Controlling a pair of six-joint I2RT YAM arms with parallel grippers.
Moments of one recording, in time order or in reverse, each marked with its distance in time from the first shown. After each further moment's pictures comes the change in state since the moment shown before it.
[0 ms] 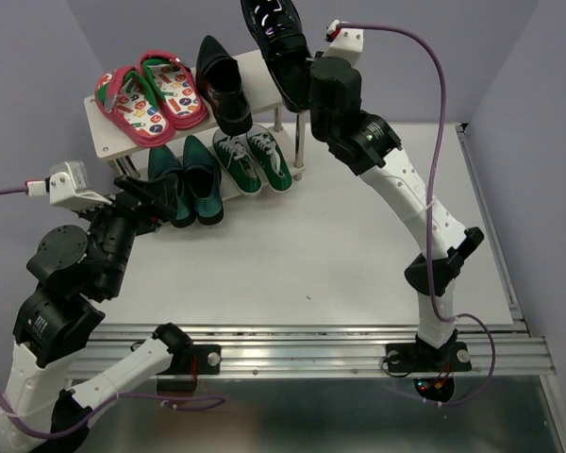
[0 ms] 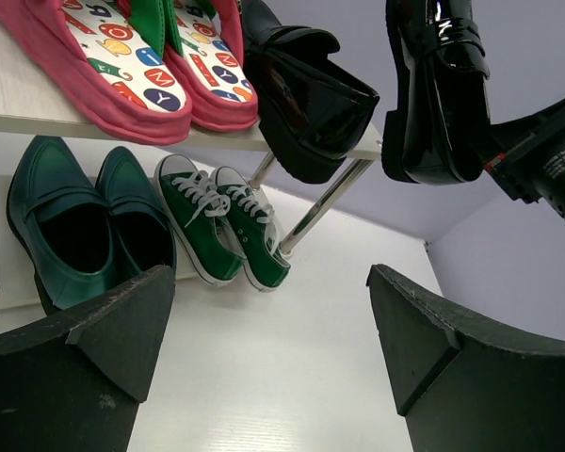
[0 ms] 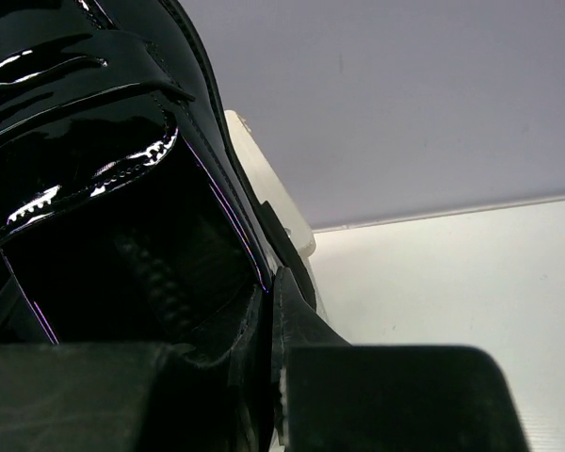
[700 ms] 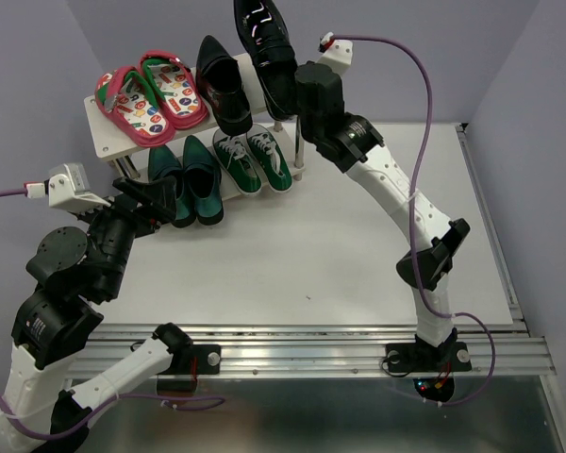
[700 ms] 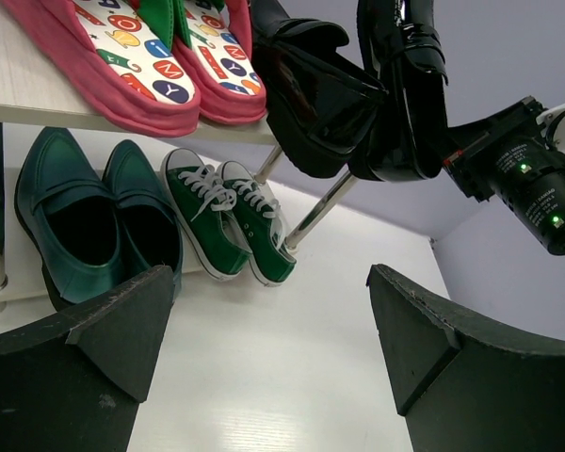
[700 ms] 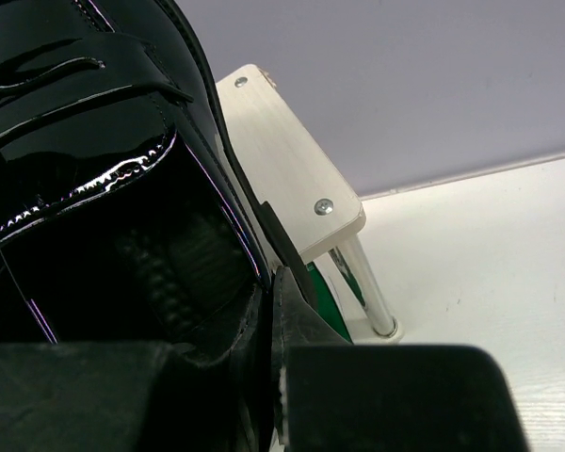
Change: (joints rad) left arm 0.000 -0.010 0.001 -0.023 -0.010 -0.008; right arm -0.031 0.078 -0.023 0.019 -0.062 0.200
